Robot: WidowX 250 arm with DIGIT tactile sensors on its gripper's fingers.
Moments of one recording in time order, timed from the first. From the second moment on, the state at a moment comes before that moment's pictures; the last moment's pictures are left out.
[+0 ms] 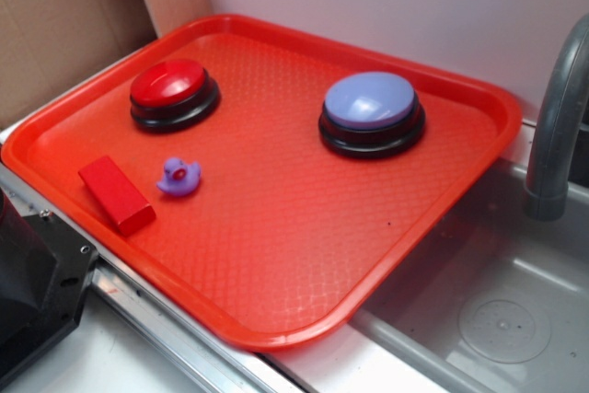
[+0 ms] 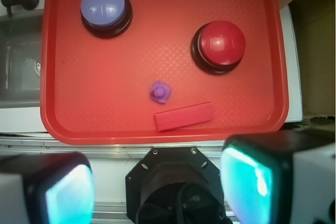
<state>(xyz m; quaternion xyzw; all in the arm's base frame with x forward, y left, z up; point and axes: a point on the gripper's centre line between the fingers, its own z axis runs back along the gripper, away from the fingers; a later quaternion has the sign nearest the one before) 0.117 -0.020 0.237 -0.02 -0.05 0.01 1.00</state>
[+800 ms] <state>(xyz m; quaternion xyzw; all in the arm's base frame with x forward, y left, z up) 0.195 -0.010 0.127 0.01 0.08 -0.03 1.00</state>
